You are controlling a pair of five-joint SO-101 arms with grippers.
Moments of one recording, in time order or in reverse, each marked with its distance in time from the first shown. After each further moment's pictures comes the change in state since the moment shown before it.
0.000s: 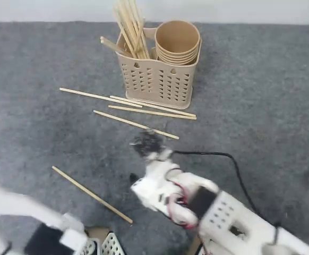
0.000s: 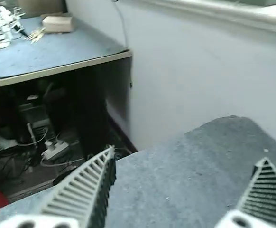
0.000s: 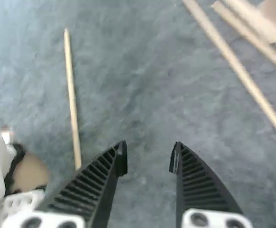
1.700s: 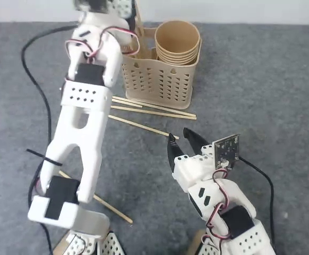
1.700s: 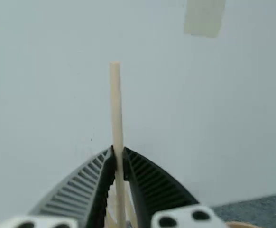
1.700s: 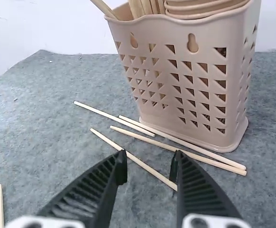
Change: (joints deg) left arm 74.3 23.0 -0.7 -37.9 2.8; right arm 25.9 -53.7 27.2 -5.4 -4.6
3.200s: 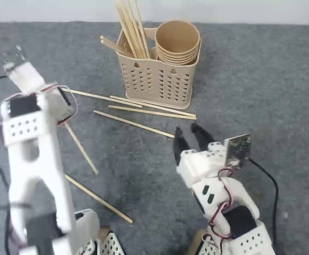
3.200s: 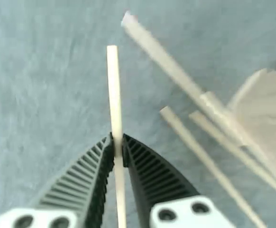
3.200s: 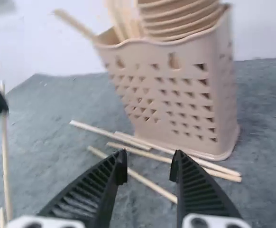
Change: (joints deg) left arm -26.4 -19.4 24.6 54.2 16.2; right arm 2.1 0.0 -1.4 -0.8 -2.8
